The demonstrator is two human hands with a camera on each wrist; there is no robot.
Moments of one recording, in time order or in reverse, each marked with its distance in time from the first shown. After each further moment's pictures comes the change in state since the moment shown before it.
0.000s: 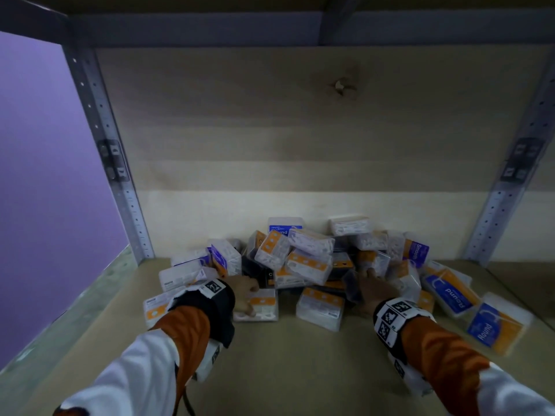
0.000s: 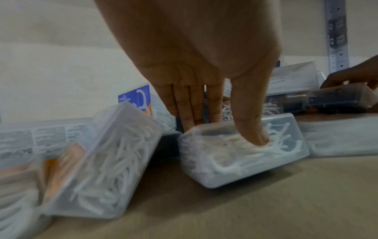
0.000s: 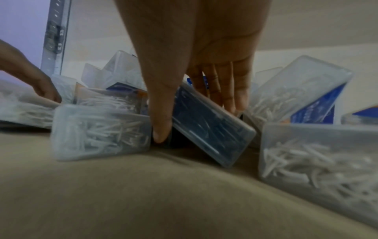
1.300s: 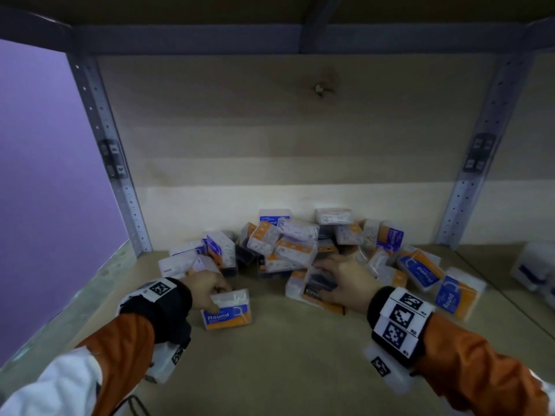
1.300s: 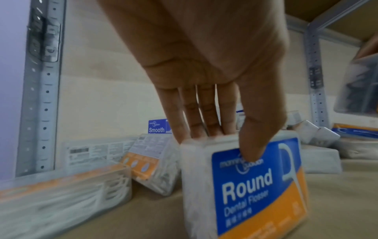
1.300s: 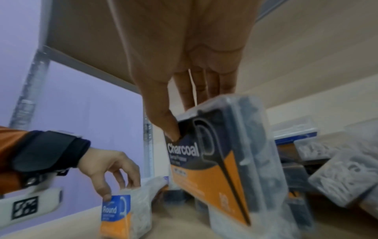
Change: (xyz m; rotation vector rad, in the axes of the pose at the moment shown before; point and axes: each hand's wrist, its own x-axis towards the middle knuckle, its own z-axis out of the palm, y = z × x) left_hand -0.076 -0.021 0.002 0.014 0.074 0.097; right_hand -0.117 -0.033 -0.067 0.213 0.150 -0.448
